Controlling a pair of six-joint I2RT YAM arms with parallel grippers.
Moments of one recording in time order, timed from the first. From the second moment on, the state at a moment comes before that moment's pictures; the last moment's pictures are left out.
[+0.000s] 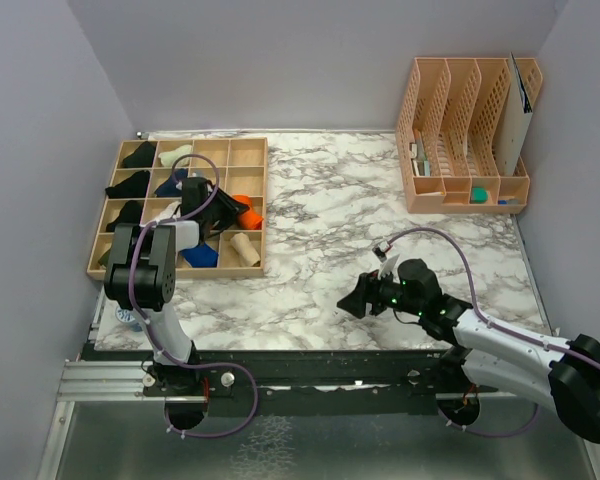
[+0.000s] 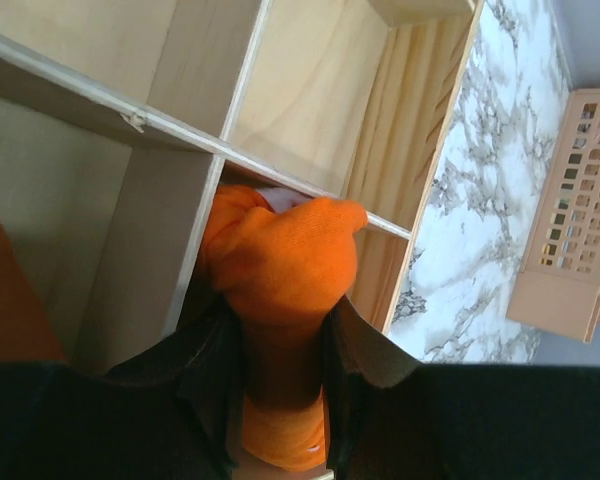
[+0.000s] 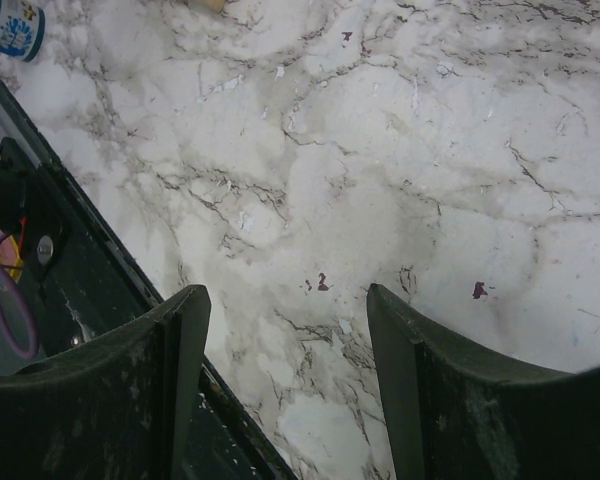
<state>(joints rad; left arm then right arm) -0.05 1.81 0.89 0.28 0.29 -0.86 0.72 0.96 0.26 0.22 -0.28 0.50</state>
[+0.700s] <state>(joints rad) -0.07 1.79 0.96 0.11 0.17 -0.89 0.72 1.00 0.28 0.22 -0.28 0.50</state>
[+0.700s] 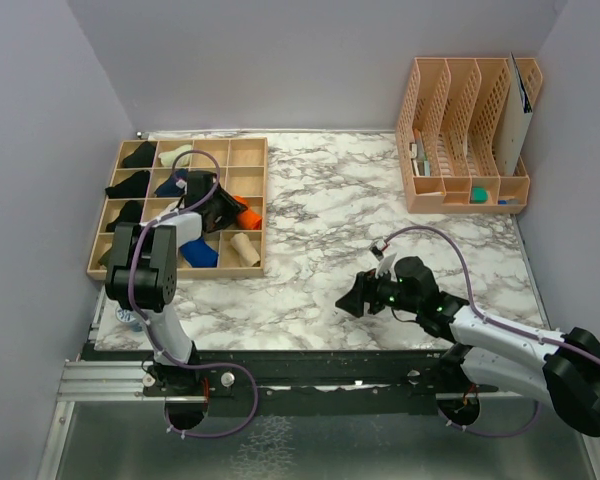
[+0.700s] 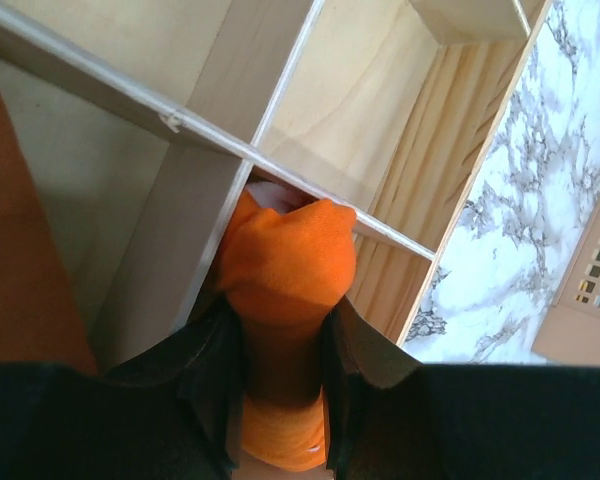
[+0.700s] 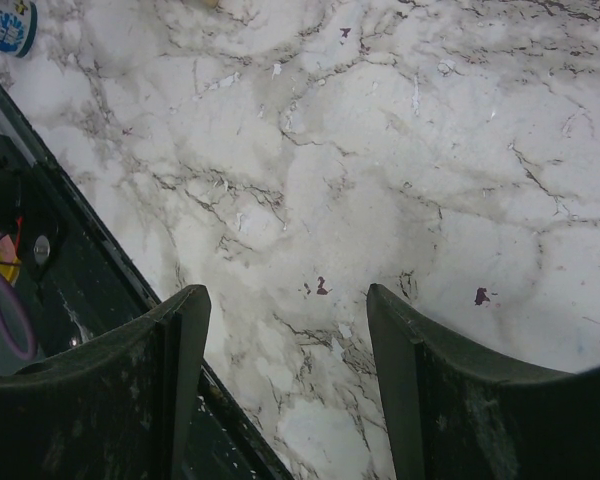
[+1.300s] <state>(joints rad) -0.09 1.83 1.04 0.02 0.16 -0.87 0.72 0.99 0.28 0.22 -0.28 0.50</state>
